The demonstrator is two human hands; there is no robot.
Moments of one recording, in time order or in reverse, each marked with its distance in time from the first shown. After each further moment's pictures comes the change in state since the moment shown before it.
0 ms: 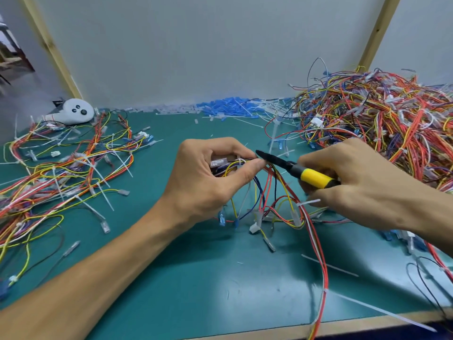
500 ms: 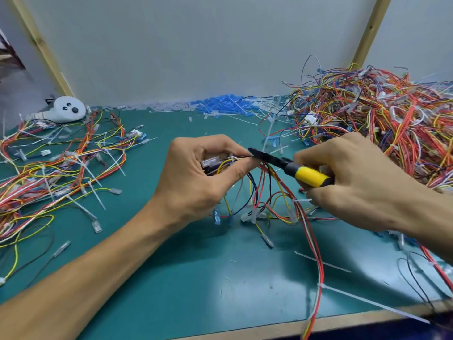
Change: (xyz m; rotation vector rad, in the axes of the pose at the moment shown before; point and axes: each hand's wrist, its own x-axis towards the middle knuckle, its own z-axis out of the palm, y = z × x) left_hand 0.000 -0.001 0.001 0.004 0.005 0.019; right_hand -0.003 -0.003 -0.001 -0.104 0.062 0.014
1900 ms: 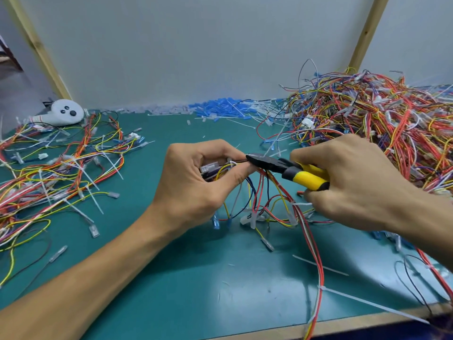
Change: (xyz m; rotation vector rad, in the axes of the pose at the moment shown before) left_hand -0.003 0.005 0.002 0.014 0.024 0.037; right_hand -0.001 0.003 0.000 -0.125 0.036 -0.015
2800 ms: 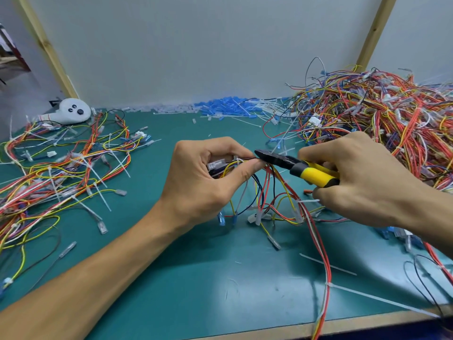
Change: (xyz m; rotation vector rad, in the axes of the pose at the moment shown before) left_hand 0.002 0.000 0.000 0.018 -0.004 -0.022; right_hand 0.001 -0.001 -0.002 0.107 -0.042 0.066
